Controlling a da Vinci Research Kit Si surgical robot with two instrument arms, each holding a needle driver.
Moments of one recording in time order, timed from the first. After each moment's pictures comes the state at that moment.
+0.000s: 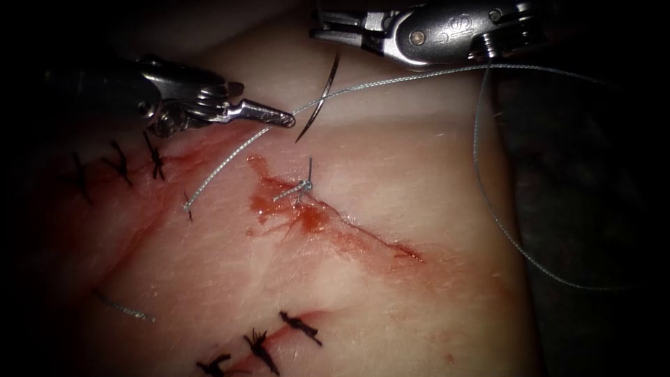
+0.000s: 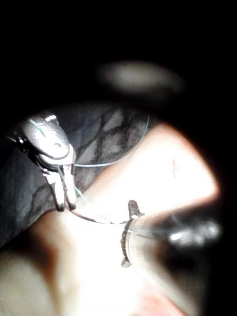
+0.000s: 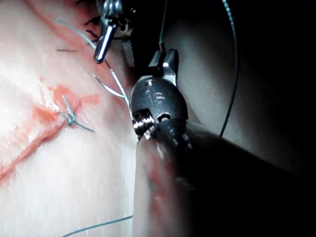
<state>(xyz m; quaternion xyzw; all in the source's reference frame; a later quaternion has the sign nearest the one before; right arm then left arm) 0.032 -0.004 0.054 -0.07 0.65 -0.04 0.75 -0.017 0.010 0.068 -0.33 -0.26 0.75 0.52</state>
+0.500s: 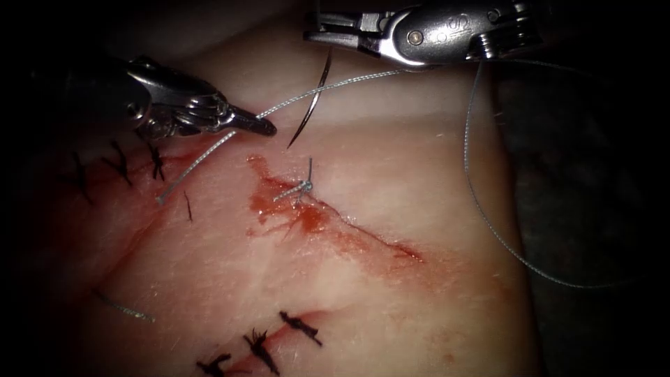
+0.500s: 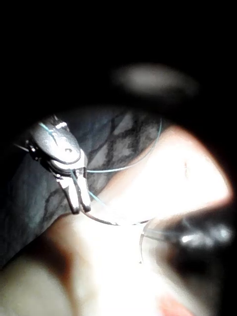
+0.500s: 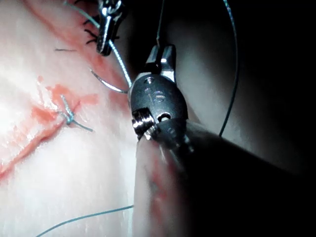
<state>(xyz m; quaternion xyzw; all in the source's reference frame) 0.031 -0.004 0.054 -0.06 0.66 -0.05 0.74 -0.015 0.010 0.065 -0.30 -0.34 0.74 0.50</state>
